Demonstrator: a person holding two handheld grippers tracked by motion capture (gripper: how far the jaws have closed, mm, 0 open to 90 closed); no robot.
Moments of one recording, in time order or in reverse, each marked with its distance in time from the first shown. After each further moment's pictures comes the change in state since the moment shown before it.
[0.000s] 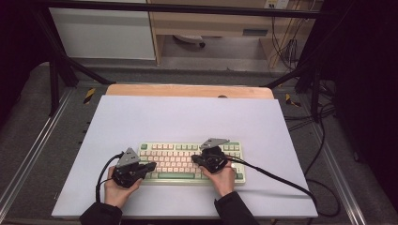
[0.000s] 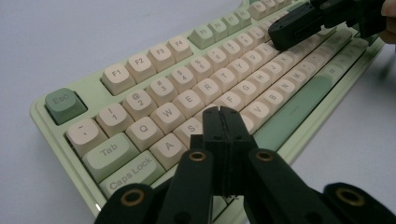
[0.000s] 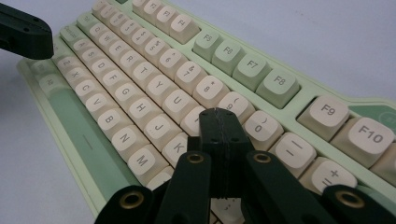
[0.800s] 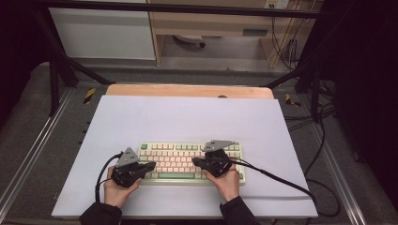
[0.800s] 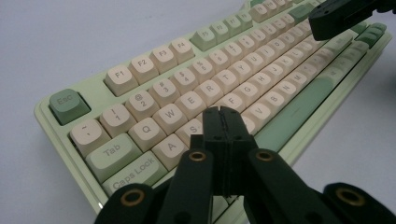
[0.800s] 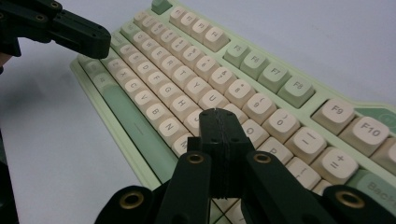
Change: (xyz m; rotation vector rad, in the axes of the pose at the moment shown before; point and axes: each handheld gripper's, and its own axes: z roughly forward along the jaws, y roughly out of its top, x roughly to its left) left arm 0.001 0.000 -0.001 -0.006 0.002 -0.003; right arm 0.013 0.003 -0.028 -0.015 0.052 -0.034
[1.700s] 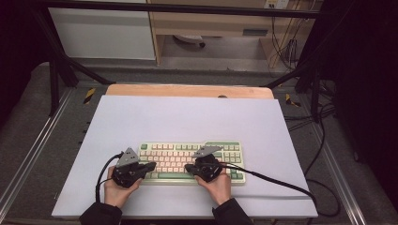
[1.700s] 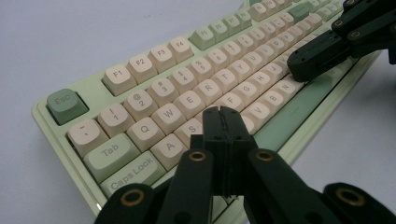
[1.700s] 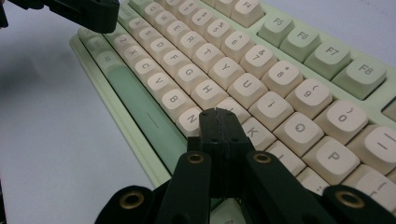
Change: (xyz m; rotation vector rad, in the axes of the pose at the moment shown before) left arm 0.000 0.000 0.000 0.003 -0.002 0.003; right arm 0.014 -0.009 0.028 0.051 0.023 -0.025
